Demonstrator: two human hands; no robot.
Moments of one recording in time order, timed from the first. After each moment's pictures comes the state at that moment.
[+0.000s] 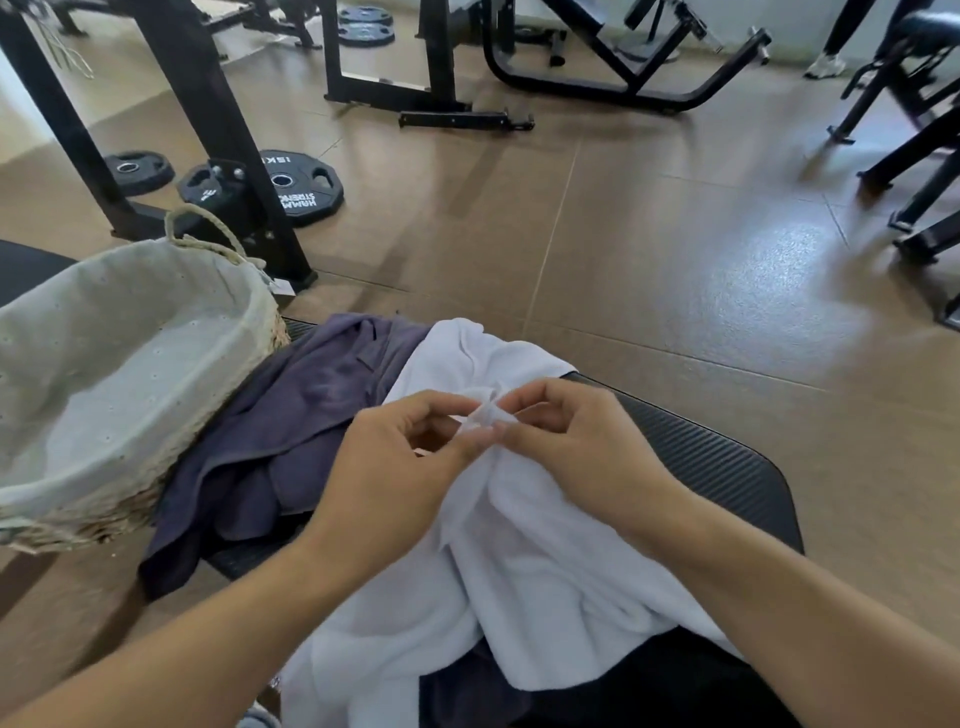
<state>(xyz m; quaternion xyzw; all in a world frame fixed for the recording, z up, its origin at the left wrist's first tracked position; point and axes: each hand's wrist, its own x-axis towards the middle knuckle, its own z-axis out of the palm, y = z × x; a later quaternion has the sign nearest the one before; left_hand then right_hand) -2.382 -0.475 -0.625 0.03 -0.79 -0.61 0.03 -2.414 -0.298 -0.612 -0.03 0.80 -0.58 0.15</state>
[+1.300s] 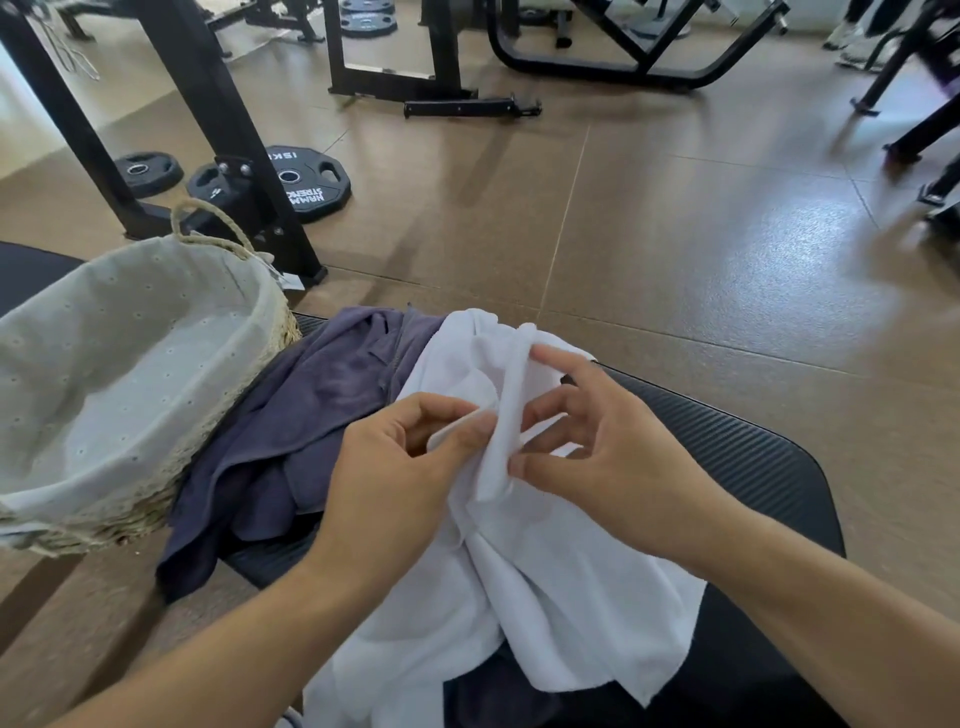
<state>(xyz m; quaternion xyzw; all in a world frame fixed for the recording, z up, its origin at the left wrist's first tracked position) -2.372 -0.475 -0.620 0.11 -0.73 -0.67 0.00 -2.401 -0.294 -0.610 -0.11 0.82 -0.55 0.15</state>
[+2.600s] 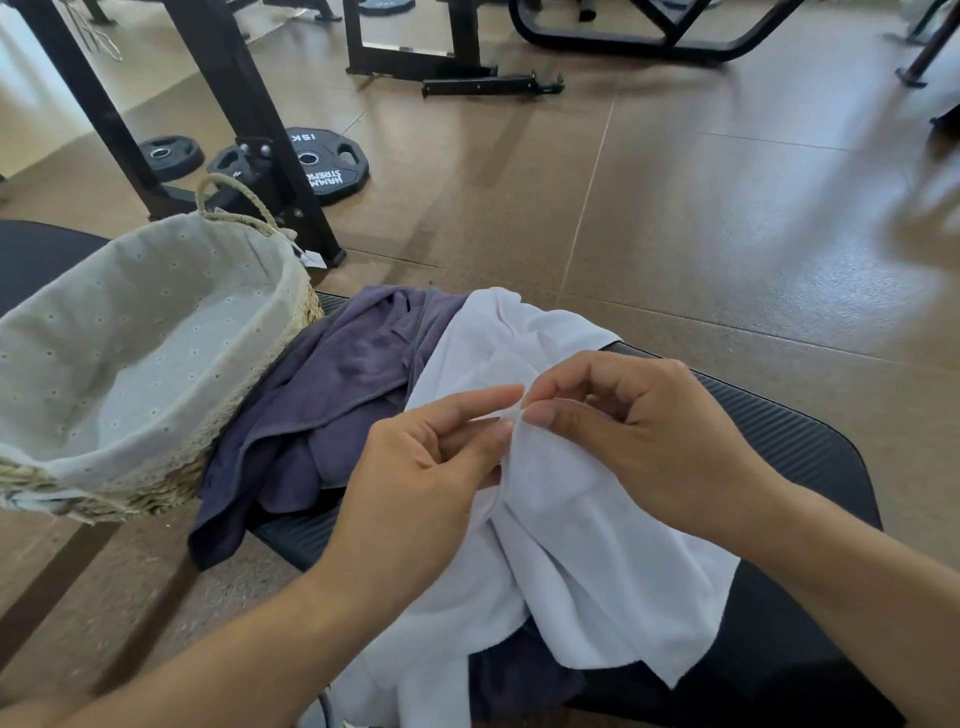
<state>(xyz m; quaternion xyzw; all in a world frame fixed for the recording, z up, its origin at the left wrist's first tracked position) -2.352 -0.477 -0.618 0.09 -0.69 -0.71 -0.05 -2.404 -0.294 -0.608 -0.19 0.82 -0.54 0.09</state>
